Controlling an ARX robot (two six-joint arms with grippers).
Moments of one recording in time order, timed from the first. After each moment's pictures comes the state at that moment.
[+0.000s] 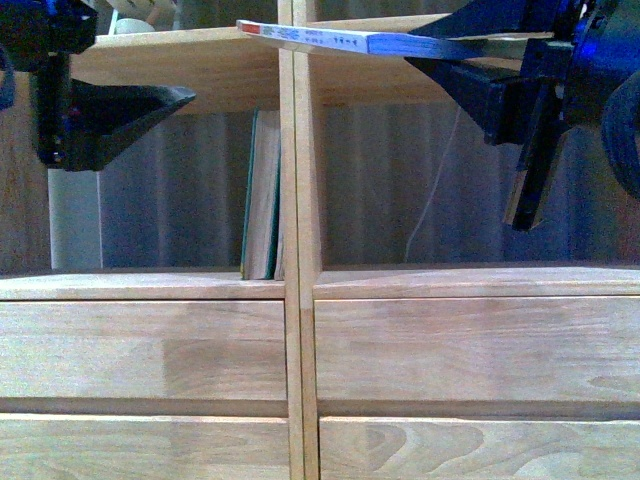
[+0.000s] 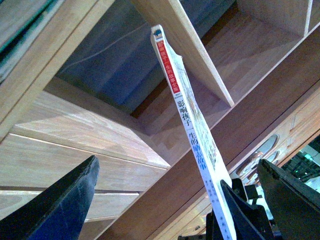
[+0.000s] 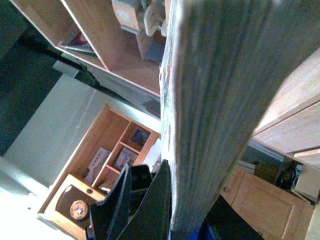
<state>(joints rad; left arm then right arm) -0.26 1.35 1.12 0.58 0.52 -0.90 0.28 1.37 0.91 1.01 -0.42 1.48</state>
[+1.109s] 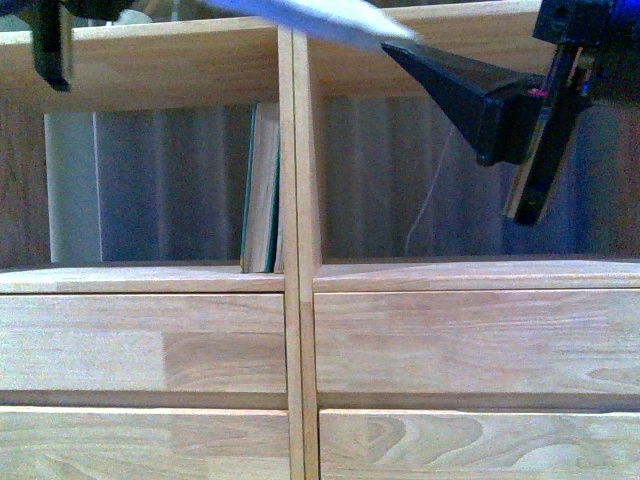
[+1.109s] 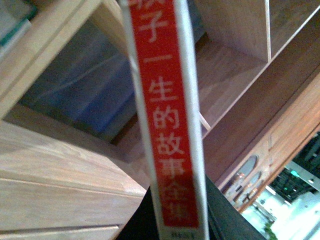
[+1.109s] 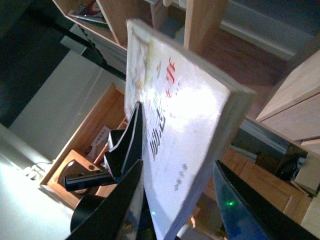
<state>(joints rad) -0.27 1.29 1.16 0.62 0.39 -0.88 0.30 1.30 0.82 1.04 -0.44 1.40</state>
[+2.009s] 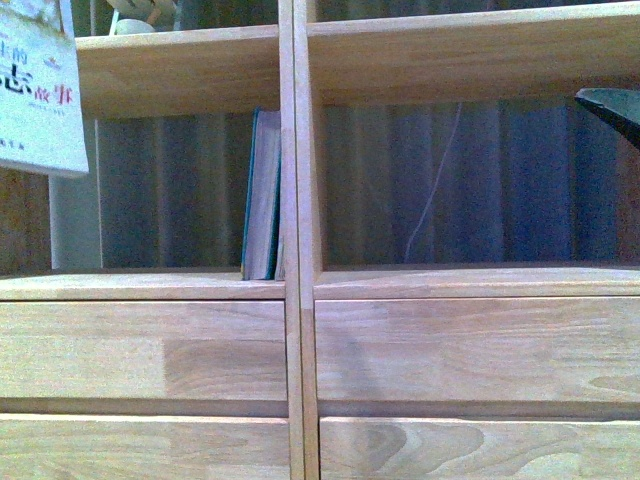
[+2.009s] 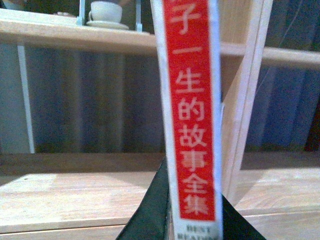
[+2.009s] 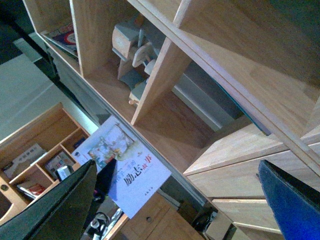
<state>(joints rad) 0.14 1.37 1.31 0.39 0.42 -0.11 0.00 1.20 0.79 0.95 -0.52 1.17</state>
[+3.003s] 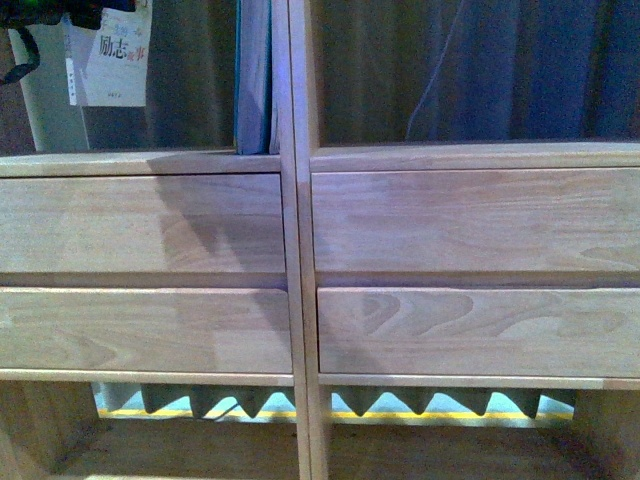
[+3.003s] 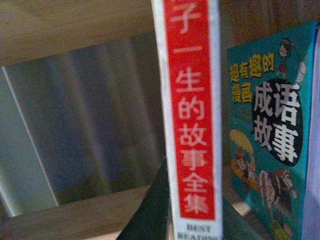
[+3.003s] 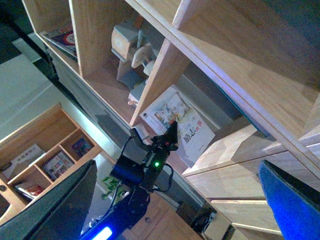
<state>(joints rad) 0.01 2.20 2.15 0.42 0.29 0.18 0.00 1.20 0.79 0.95 -0.52 1.16</state>
